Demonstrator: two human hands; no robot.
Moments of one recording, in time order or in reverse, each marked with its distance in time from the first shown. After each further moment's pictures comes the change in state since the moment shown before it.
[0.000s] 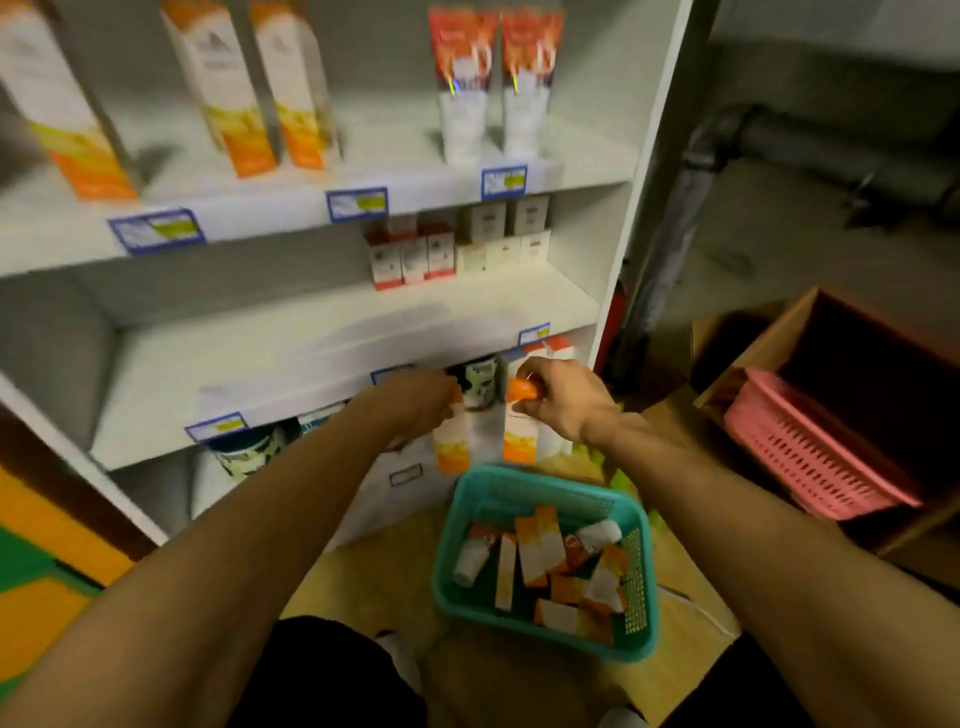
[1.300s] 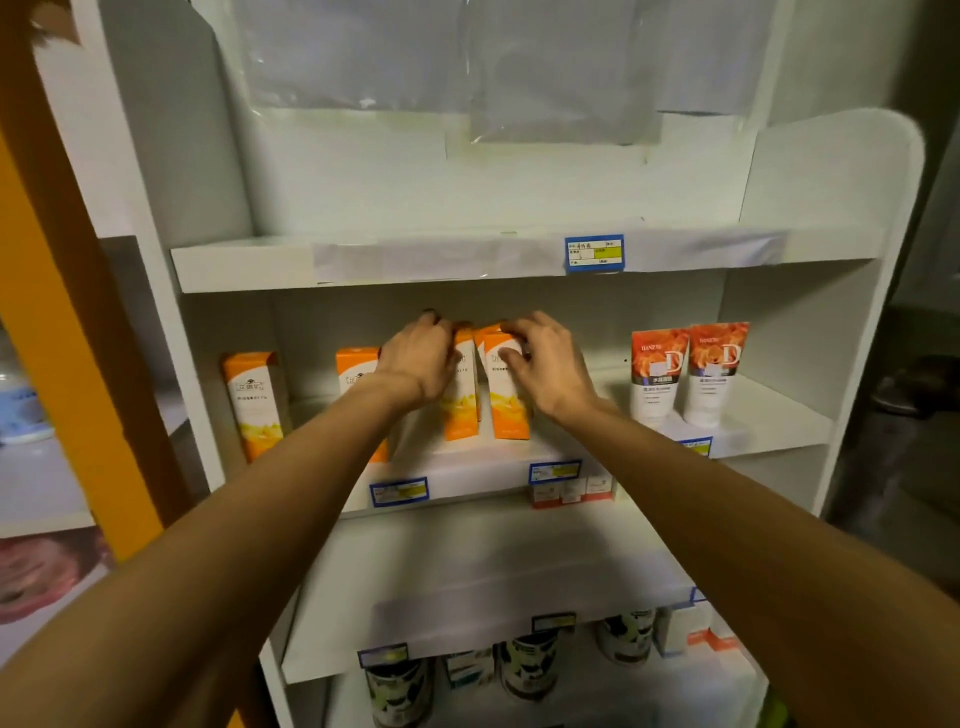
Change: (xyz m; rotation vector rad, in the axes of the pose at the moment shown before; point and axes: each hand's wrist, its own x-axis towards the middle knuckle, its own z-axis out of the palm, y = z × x) left_hand -0.090 -0.200 -0.294 -0.003 0.718 -0.446; right_hand 0.212 -0.279 -0.182 0.226 0.524 -0.436
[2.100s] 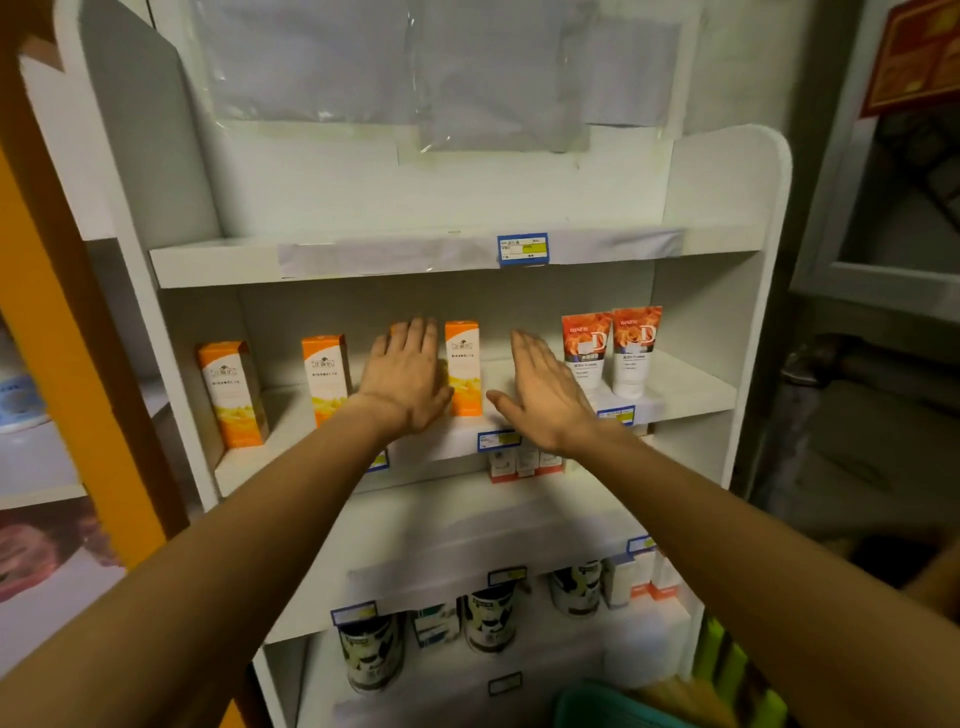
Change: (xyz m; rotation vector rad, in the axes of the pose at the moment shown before) left_hand -0.070 0.056 -0.013 0.258 -0.067 0.073; right_hand -0.095 0.006 -0.061 -0.206 -0.254 0.083
